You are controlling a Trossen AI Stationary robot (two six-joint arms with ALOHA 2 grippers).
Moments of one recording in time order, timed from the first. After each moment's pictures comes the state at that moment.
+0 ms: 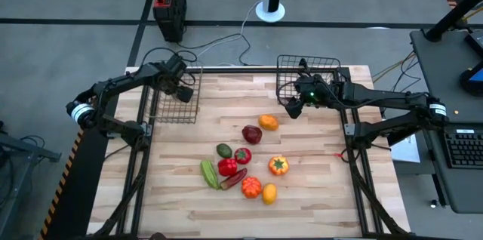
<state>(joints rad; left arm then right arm) 0.90 1.37 0.84 -0.78 -0.18 -0.22 -0.28 1.14 0.92 -0.57 0.32 0.32</state>
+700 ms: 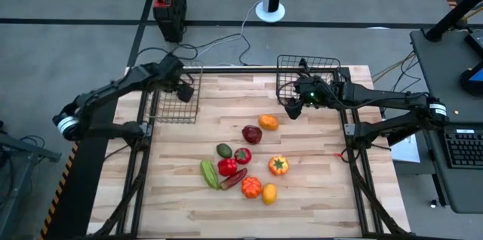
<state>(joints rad) 0.75 1.16 0.90 -0.82 -0.18 -0.20 -0.27 1.14 0.92 -0.57 0.27 0.37</state>
